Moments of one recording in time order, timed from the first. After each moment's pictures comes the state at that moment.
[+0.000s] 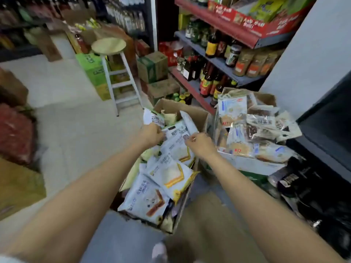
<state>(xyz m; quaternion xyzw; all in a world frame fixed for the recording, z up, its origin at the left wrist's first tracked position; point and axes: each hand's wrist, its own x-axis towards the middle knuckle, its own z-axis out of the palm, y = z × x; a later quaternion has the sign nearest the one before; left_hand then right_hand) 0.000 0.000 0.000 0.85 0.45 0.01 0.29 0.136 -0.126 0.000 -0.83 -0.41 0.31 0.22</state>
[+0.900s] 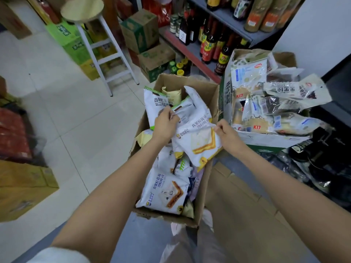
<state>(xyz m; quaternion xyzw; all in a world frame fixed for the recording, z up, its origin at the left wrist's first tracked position) 0.022 0.011 -0.045 0.75 0.45 0.15 0.46 0.157 -0.137 -0.063 -0.81 -0.33 0.33 0.36</state>
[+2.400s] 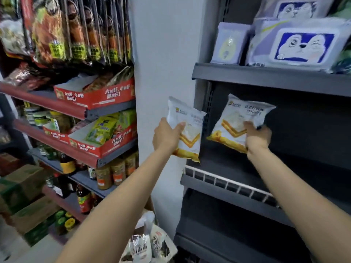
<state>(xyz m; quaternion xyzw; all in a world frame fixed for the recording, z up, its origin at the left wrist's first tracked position) 0.561 -0.160 0.258 0.79 0.22 0.30 0.48 0.652 -0.359 0.266 -0.69 0.05 -0.16 0.71</state>
